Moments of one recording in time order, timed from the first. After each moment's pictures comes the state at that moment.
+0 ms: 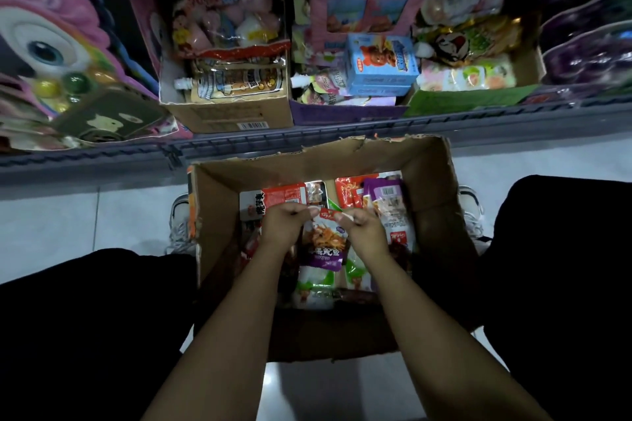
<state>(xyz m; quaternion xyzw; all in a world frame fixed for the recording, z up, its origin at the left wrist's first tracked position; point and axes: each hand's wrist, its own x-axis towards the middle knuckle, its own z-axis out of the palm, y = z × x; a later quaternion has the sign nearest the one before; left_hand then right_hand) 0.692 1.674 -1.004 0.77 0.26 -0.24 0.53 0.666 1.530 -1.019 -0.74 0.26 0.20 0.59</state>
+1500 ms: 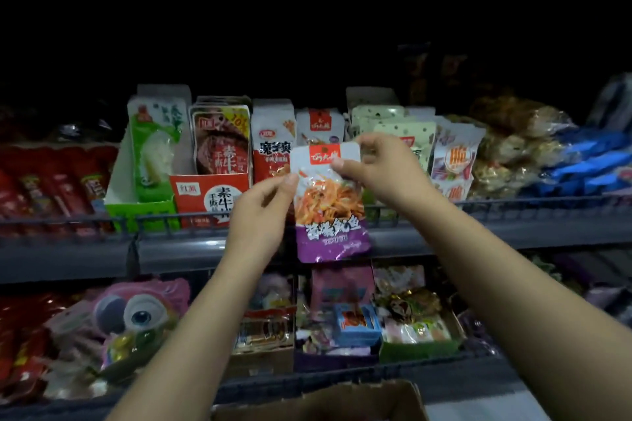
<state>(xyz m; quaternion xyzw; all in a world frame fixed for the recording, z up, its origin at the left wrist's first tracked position) 0.803 1.688 -0.597 0.76 -0.04 0.15 0.63 0.820 1.525 -0.537 -0.88 -0.10 -0.15 0.44</state>
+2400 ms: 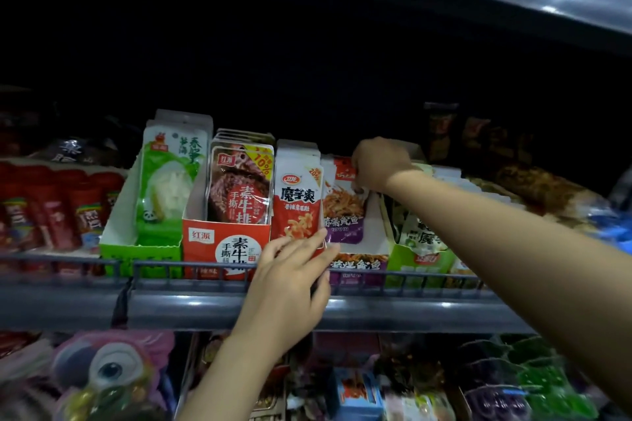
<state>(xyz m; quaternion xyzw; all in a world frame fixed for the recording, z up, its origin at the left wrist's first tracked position) 0.842 1.703 -0.638 0.89 -0.24 0.31 0.25 0.955 1.560 -0.490 -0.98 -0.06 -0.14 -0.11</state>
